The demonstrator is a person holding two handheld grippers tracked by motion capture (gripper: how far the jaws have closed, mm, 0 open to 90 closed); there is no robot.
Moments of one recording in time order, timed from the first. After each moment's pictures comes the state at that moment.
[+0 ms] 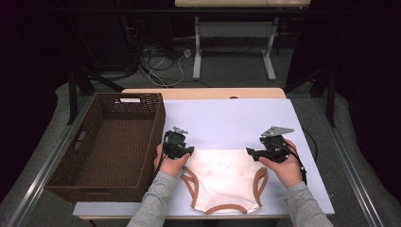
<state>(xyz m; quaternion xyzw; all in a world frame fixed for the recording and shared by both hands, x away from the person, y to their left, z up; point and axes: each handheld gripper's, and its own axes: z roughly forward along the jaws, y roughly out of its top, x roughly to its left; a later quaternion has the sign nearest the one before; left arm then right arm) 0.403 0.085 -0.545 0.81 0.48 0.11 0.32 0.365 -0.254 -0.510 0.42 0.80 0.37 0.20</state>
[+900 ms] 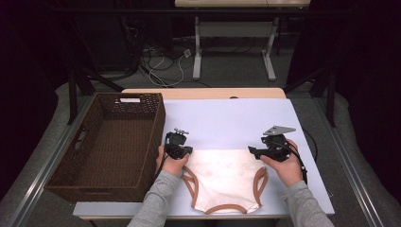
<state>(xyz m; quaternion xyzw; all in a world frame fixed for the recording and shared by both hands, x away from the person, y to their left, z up) 0.403 0.082 -0.548 0.80 0.50 0.08 0.31 0.370 -0.260 -0.514 0.44 0.79 0.37 0.20</state>
